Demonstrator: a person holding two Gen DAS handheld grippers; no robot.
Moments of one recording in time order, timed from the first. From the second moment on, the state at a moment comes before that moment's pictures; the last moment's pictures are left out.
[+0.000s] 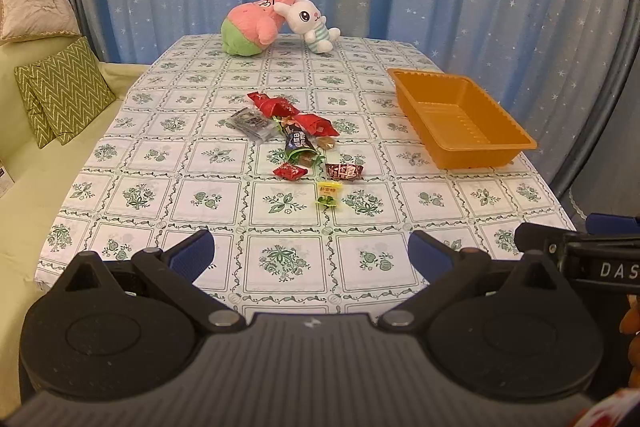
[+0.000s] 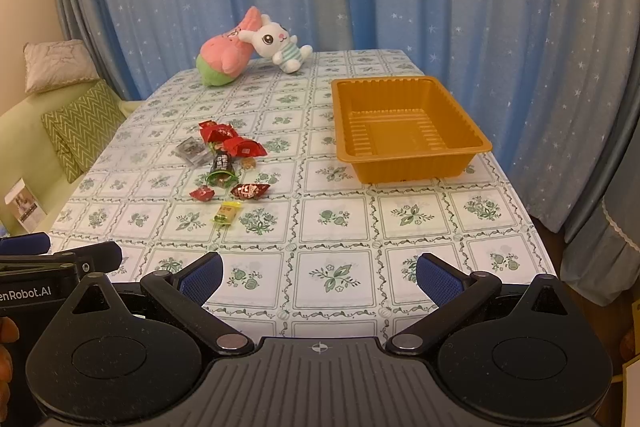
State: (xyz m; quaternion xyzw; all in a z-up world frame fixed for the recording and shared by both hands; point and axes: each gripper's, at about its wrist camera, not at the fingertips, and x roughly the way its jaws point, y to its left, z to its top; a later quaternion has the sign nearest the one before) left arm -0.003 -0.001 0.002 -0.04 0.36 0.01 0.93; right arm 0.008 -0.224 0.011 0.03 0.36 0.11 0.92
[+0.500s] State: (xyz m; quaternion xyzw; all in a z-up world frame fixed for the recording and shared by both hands) left arm -0.003 -0.001 0.003 -0.04 0.36 0.01 0.93; right arm 0.008 -0.225 0.011 0.03 0.36 0.11 0.92
